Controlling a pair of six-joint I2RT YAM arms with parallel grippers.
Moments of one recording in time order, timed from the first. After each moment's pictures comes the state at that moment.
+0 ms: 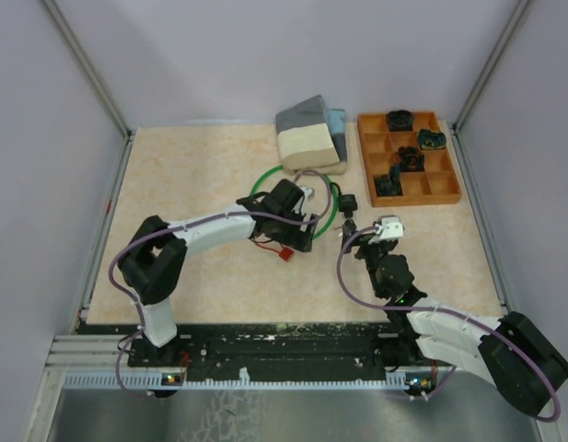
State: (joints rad) left arm -0.79 1.80 1.24 -0.41 0.07 -0.33; right arm 0.67 0.94 0.09 0.88 0.51 0.09
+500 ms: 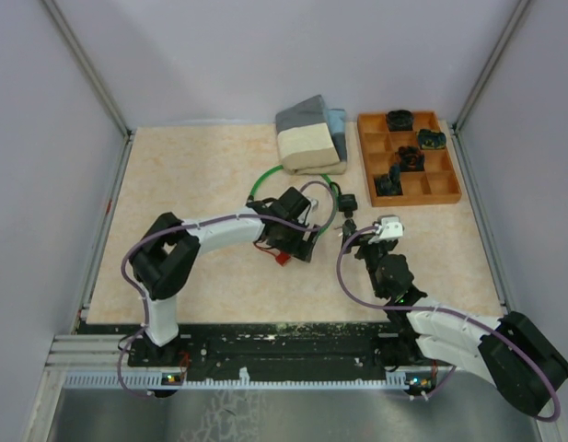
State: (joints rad) left arm -0.84 1.93 1.32 -0.45 0.06 -0.32; right arm 0.67 0.94 0.09 0.87 0.51 0.09
